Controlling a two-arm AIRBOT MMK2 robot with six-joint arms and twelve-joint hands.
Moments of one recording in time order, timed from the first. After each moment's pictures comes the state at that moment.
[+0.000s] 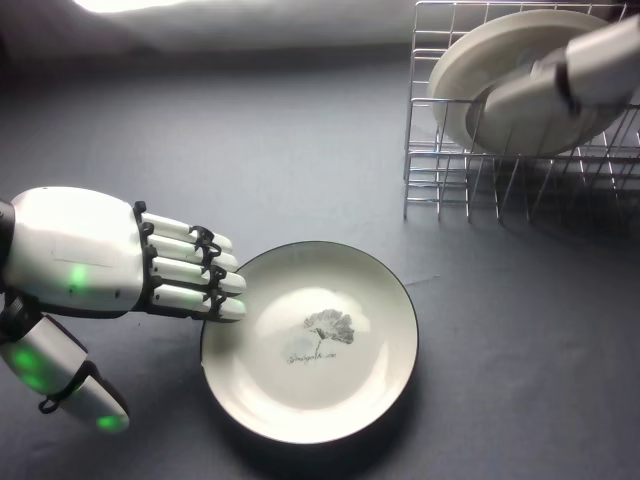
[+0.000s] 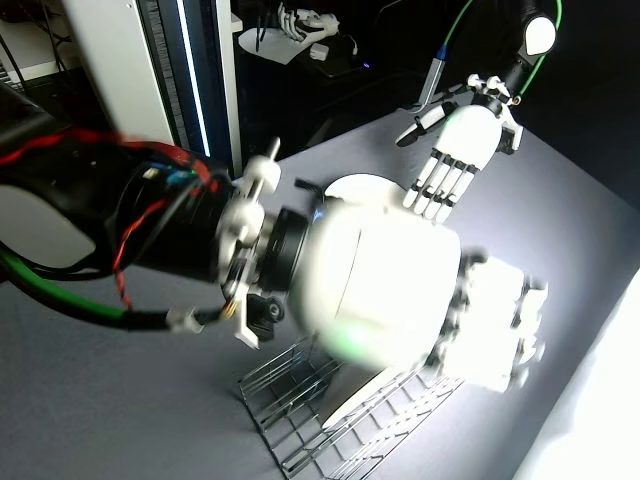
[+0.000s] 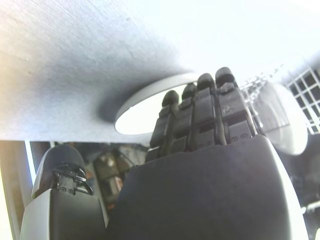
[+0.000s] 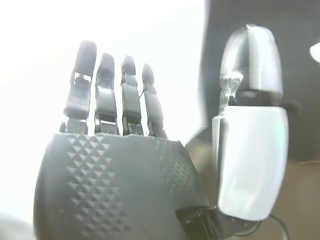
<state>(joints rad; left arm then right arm) 0.58 -0.98 1.40 1.54 -0.83 -0.05 -0.27 -0.95 1.21 -0.42 0.52 -0.24</state>
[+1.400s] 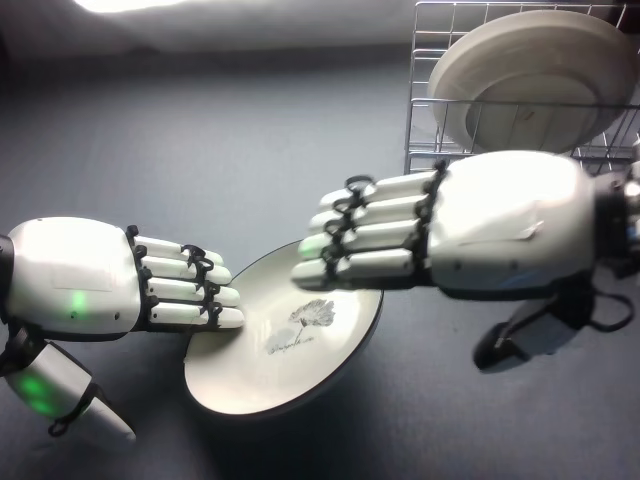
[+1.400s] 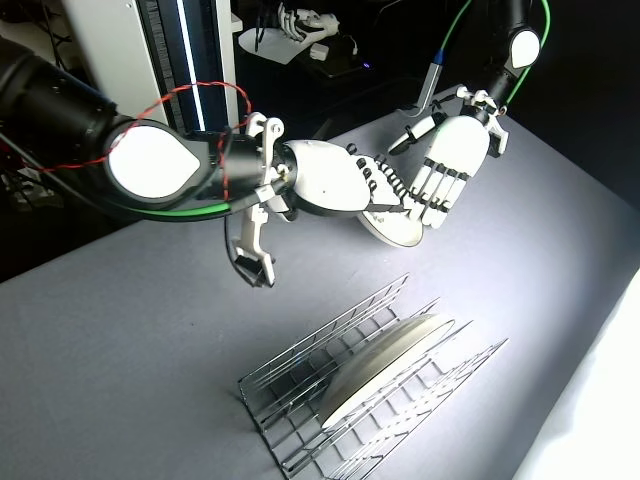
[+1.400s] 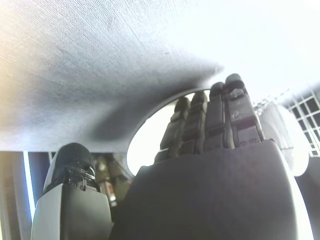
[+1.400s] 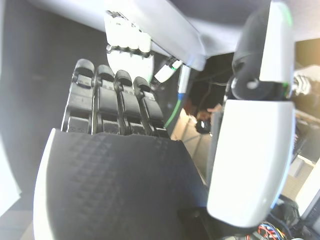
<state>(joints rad) 0.70 -1.00 1.39 1.51 -0.77 -0.04 -0.43 -1.04 1.02 -0.97 0.52 -0.23</state>
